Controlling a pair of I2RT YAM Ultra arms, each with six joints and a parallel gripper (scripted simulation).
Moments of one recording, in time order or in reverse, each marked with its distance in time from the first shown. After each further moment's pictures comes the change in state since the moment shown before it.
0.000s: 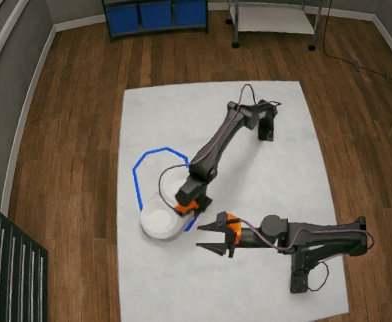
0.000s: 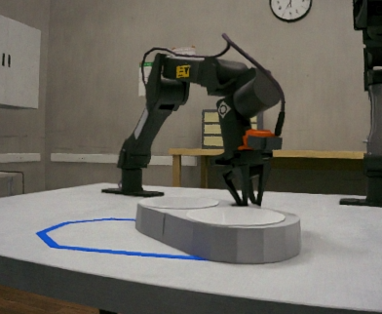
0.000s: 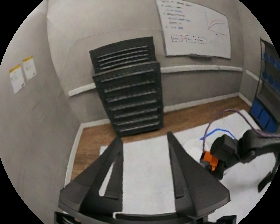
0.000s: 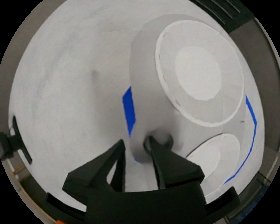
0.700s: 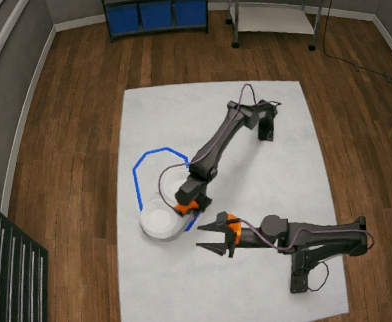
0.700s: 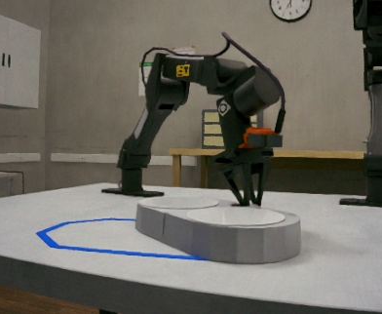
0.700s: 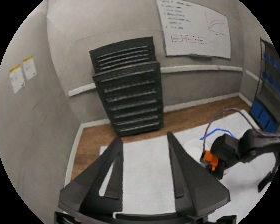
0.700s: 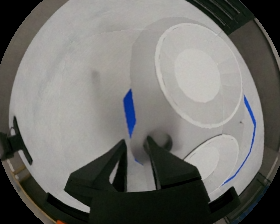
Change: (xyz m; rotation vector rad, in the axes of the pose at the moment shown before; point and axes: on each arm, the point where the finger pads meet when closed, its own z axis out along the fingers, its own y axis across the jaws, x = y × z) left arm 0.000 0.000 0.000 0.000 0.000 0.000; right arm -0.003 0.000 -0.002 0.001 -0.013 0.000
